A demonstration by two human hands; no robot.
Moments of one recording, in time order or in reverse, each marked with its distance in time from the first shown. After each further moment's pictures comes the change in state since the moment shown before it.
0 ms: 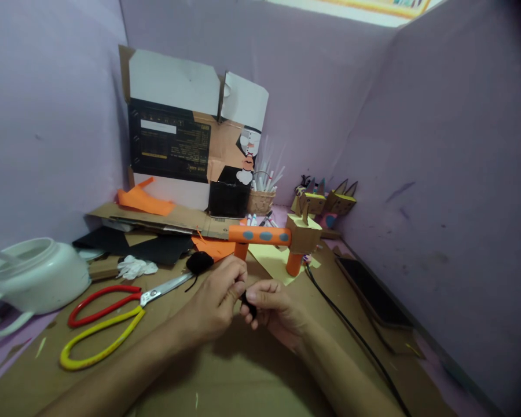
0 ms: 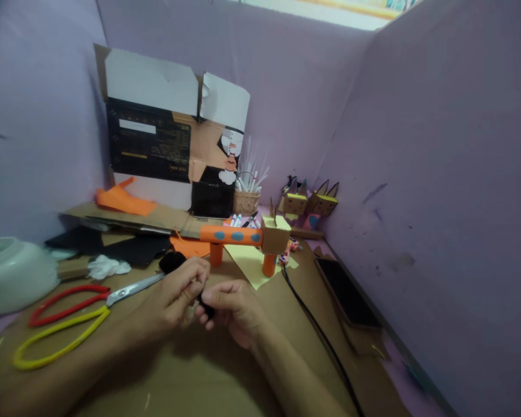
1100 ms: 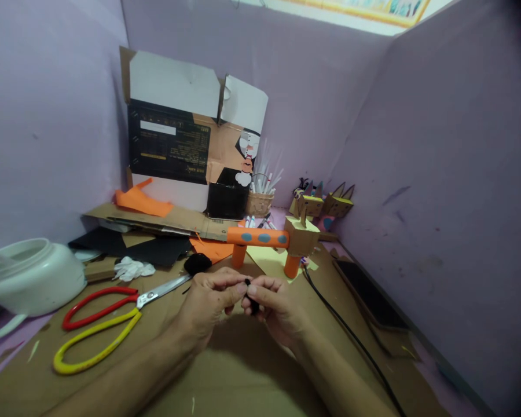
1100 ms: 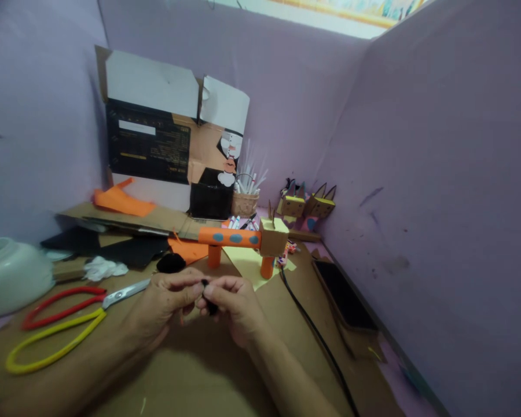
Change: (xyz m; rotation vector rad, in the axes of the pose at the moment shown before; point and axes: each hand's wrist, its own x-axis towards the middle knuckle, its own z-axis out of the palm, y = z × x) left_hand 0.000 0.002 0.014 -0.773 0.219 -0.438; right_hand 0.001 -0.001 0.004 -0.092 0.158 -0.156
